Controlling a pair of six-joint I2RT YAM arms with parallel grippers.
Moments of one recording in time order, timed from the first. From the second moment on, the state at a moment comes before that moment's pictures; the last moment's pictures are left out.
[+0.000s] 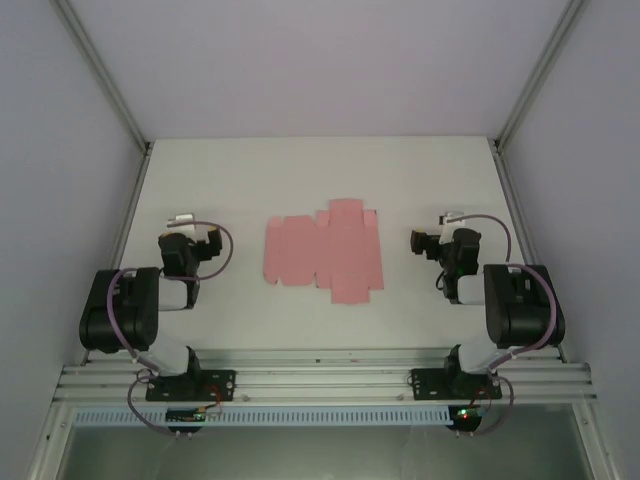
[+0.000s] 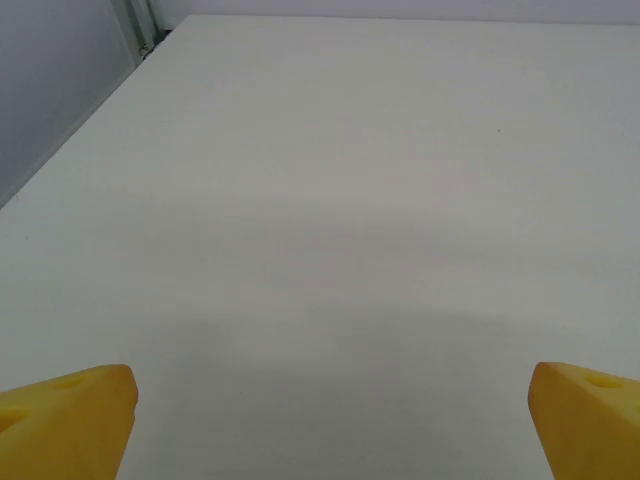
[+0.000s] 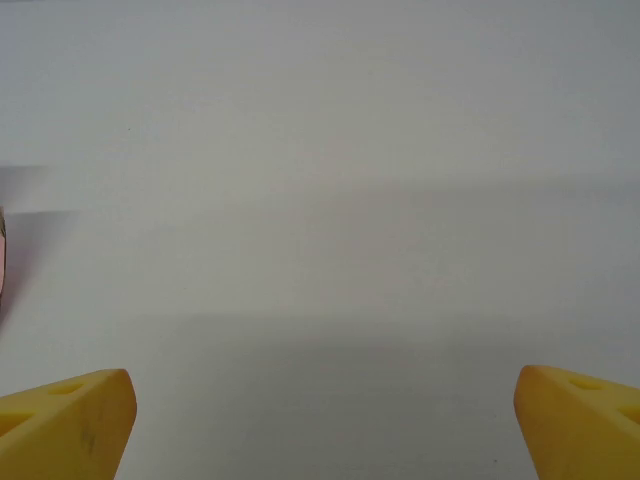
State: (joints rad) left arm 0.03 1.54 0.33 0.86 -0.09 -0.05; right arm -0.03 1.55 0.36 0.77 -0.08 0.02
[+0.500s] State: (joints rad) left arm 0.03 1.54 0.33 0.86 -0.09 -0.05; right arm -0.03 1.55 0.36 0.77 -0.08 0.02
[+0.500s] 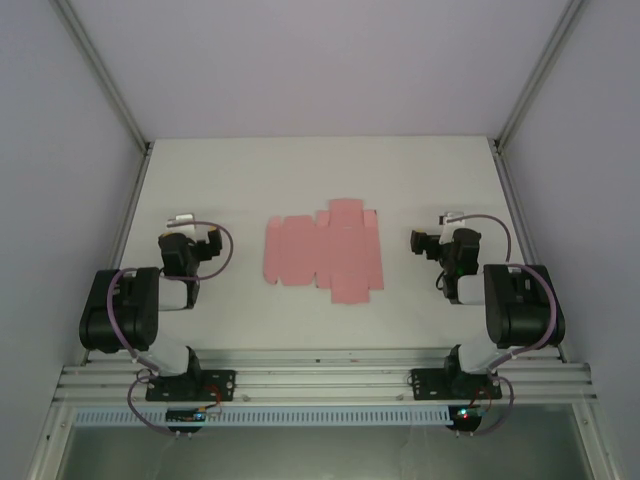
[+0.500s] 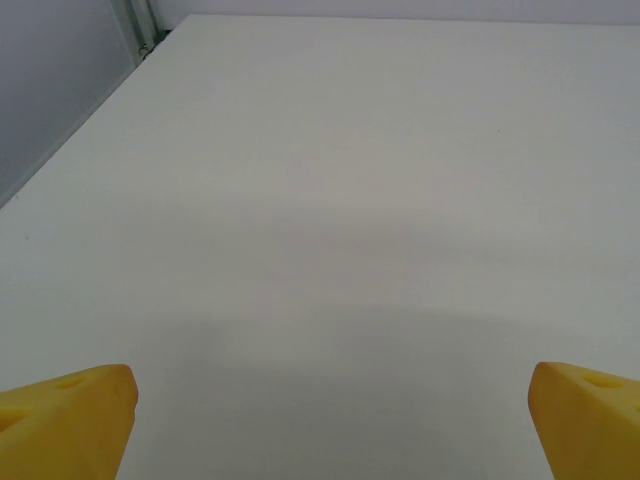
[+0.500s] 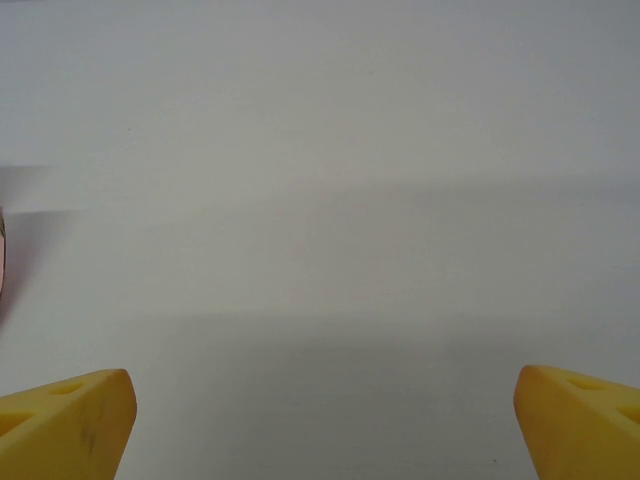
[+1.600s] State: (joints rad) left arm 0.00 1.27 0.65 0.22 0.17 -0.28; right arm 0.15 1.33 0.83 0.00 0.08 0.18
